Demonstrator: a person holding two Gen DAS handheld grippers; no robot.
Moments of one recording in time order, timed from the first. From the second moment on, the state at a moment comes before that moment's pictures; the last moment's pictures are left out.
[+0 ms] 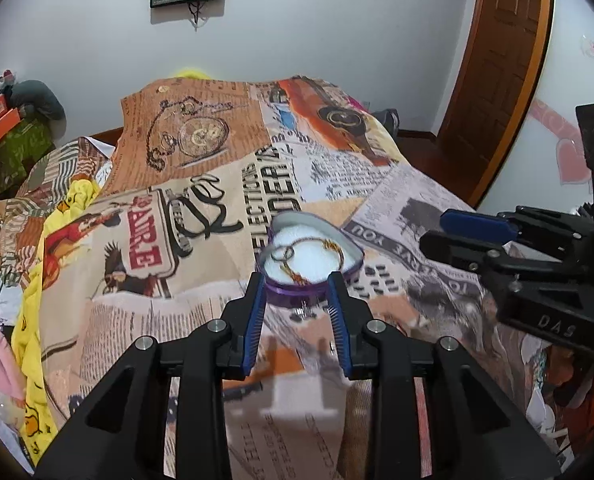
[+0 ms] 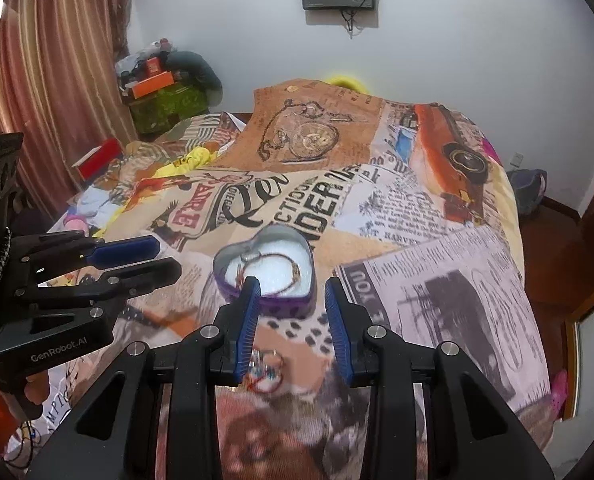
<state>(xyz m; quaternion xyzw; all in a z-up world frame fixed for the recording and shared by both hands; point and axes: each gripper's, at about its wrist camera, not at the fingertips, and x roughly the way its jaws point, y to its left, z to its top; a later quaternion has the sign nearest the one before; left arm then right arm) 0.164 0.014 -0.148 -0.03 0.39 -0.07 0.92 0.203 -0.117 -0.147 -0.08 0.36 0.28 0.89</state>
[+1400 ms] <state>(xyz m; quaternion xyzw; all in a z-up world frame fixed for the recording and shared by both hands) 0.182 -0.010 -0.220 -0.03 0.46 -0.12 0.88 0.209 -0.107 -0.214 -0.07 0.46 0.32 0.83</state>
